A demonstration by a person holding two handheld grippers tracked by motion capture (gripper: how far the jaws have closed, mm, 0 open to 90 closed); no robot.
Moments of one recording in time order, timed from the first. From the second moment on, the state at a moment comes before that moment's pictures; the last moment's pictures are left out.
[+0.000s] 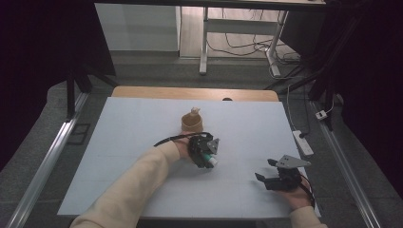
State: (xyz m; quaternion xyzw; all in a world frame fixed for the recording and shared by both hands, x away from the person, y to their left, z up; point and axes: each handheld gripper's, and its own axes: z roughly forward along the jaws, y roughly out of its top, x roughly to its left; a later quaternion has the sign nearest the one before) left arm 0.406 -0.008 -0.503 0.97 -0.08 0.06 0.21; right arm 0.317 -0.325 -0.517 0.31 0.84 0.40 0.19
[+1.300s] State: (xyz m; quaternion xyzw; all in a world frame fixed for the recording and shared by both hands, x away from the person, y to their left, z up) left arm 0.400 0.042 -0.451 0.93 0.06 0.11 0.35; right arm 0.315 -0.326 -0.515 0.31 0.84 0.40 0.20
